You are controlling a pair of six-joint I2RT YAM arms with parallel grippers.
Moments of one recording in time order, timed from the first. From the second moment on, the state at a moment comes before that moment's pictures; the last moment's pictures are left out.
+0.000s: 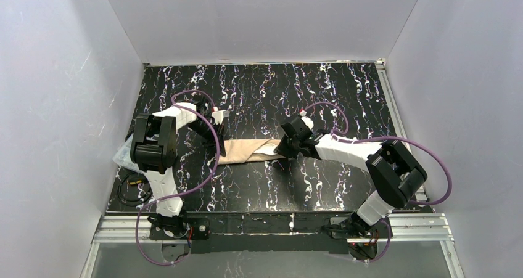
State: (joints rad) left arm -0.16 1.92 1.19 -0.85 0.59 0.13; right arm 0.79 1.58 0.89 -0.25 0.12 1.14
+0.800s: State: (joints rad) left arm -0.17 1.93 1.19 -0.86 0.59 0.15; right arm 0.84 1.72 0.97 -0.16 0.07 1.14
